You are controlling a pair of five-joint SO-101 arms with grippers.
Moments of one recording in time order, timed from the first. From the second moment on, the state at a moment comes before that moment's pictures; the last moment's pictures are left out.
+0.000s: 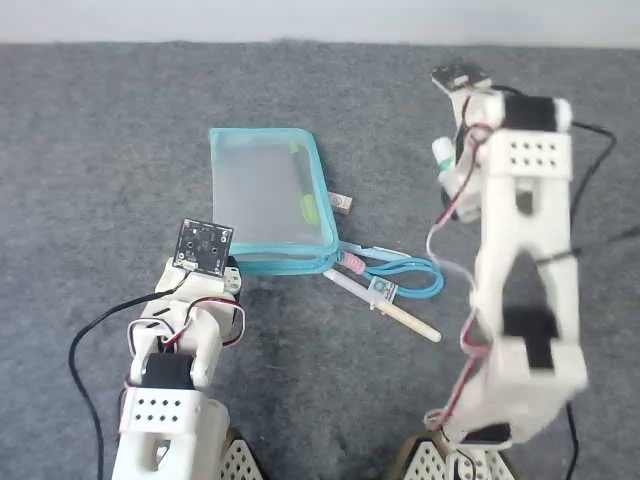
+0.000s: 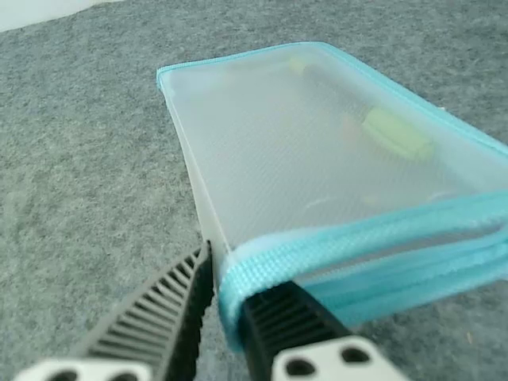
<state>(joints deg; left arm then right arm) -3.8 -74.4 90.5 33.5 -6.9 -3.1 6.1 -16.5 100.3 28.3</state>
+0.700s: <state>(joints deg) -2.5 -74.4 90.5 33.5 -6.9 -41.5 -37.1 36.0 93.5 27.9</state>
